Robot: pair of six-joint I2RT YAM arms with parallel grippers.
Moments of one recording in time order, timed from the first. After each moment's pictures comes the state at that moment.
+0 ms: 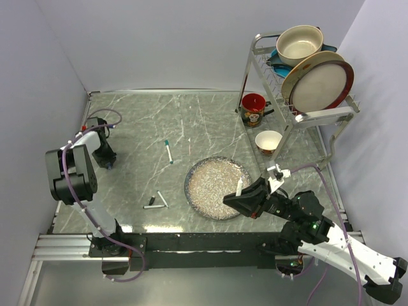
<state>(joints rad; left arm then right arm) 0.22 1.79 1.12 -0.57 -0.20 -0.40 0.96 0.28 0.34 0.19 -0.30 0.65</state>
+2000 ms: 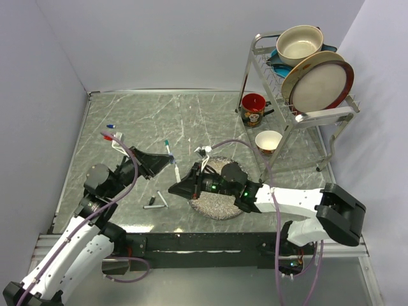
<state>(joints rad) -0.45 0.55 0.52 0.19 0.39 -0.94 1.06 1.33 0.64 0.71 -0.32 0.76</state>
